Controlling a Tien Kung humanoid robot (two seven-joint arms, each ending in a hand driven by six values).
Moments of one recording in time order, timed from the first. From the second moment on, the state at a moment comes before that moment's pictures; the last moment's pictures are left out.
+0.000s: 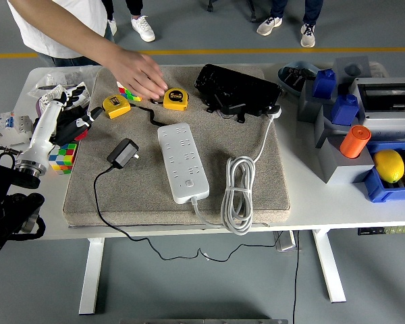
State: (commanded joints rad) left arm -0.46 0.35 -0.91 -0.84 1.11 0.42 -0.47; right arm -0.03 -0.36 0.89 0.43 -0.38 -0.12 0.25
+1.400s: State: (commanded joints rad) left arm -0.37 0.35 -1.16 -0.88 0.95 0.38 -0.50; right arm -0.01 -0.36 0.87 0.40 -0.35 -0.12 0.24
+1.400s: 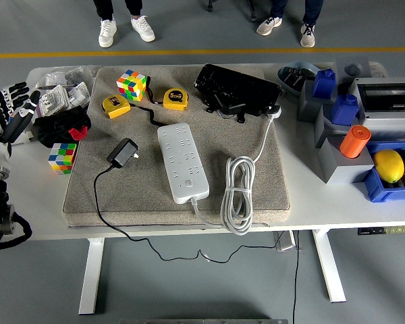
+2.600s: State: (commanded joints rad) left arm -0.37 0.35 -1.18 -0.90 0.96 0.38 -0.47; right arm 0.00 -0.37 0.87 0.40 -0.36 -0.12 0.23
